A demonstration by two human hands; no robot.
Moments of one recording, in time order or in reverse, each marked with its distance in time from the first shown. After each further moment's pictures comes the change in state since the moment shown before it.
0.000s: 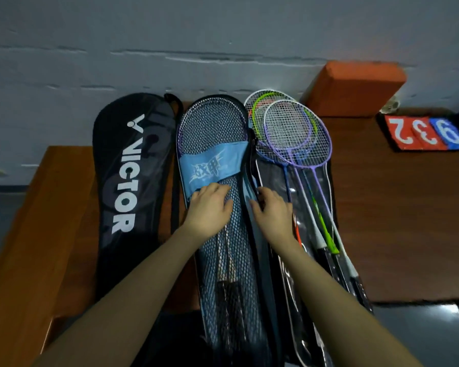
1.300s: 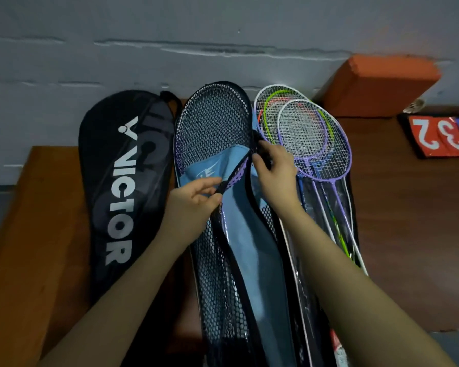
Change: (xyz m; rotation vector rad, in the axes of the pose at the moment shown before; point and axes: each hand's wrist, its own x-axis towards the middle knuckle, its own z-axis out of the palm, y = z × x) left_hand 0.028 -0.018 -0.061 -0.912 0.176 -0.309; right_hand 0.106 -0.058 -0.009 0.399 0.133 -0.027
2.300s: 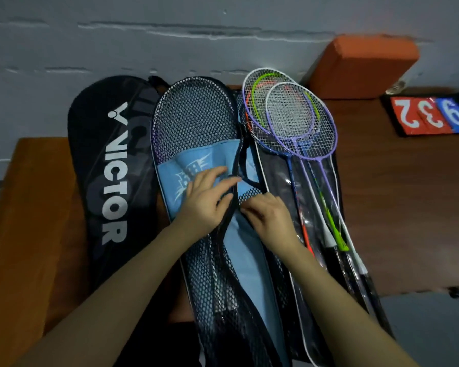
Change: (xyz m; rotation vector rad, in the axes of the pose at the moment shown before) left_hand -0.006 -0.056 0.021 0.655 -0.230 0.572; right_hand -0.109 0.043 -0.023 -0.311 -0.252 -0.356
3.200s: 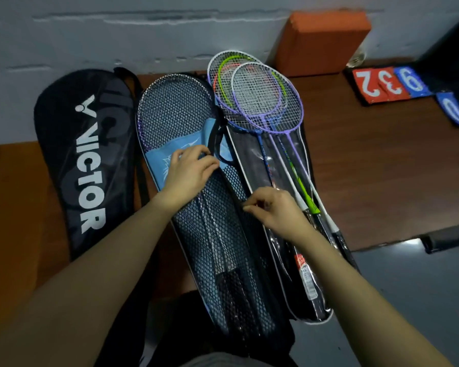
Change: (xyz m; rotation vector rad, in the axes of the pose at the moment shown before) left_hand 0.025 0.003 0.024 0.296 -0.013 0.097; right_hand -0.058 0.012 -0.051 0.203 -0.113 0.205
